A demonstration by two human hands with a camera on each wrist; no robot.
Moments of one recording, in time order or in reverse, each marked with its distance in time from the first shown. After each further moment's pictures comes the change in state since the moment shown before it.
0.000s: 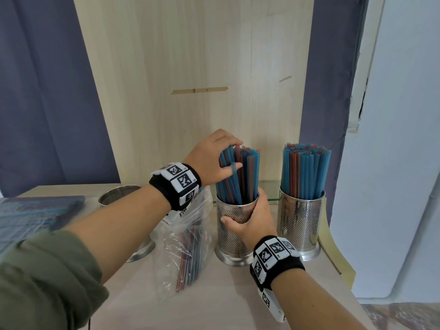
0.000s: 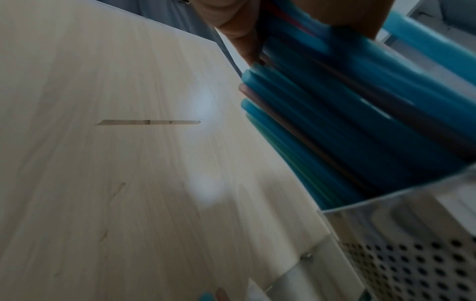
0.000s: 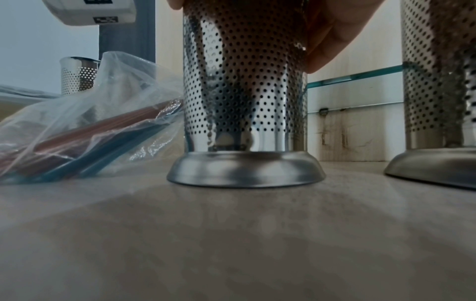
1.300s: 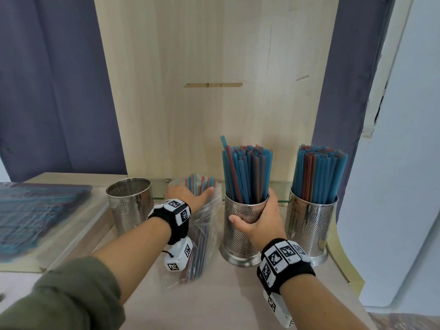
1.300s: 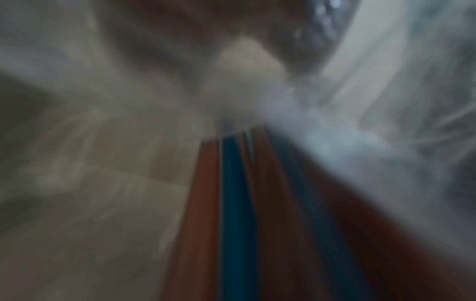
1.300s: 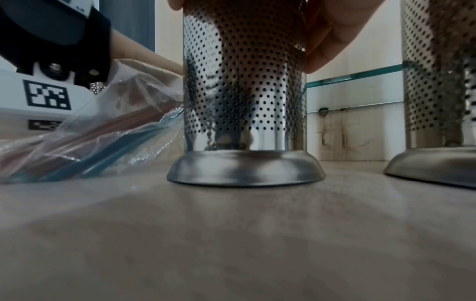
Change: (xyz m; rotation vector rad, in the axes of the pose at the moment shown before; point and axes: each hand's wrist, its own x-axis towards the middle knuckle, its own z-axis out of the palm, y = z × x) left_hand -0.106 -0.056 0.043 0.243 -0.371 -1.253; right_hand -0.001 -0.002 -0.002 -0.069 0.002 -0.024
